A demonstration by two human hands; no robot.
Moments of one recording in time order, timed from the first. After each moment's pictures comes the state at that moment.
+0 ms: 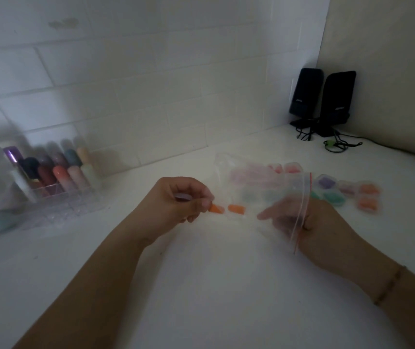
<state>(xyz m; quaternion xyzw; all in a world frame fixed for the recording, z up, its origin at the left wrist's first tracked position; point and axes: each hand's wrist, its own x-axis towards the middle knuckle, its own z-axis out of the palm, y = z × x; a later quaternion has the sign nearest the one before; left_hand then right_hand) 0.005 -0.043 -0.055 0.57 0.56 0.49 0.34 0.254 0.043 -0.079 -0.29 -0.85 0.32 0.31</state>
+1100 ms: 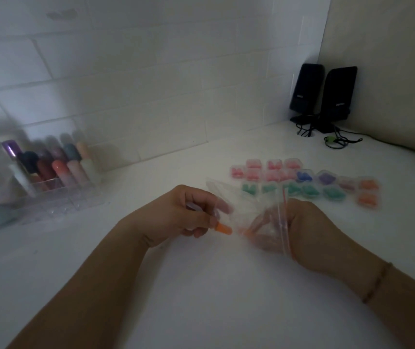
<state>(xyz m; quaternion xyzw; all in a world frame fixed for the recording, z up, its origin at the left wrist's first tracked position) 0.011 -0.046 -0.060 0.57 0.52 0.41 0.48 0.247 0.040 -0.090 -0.34 -0.88 0.29 0.19</state>
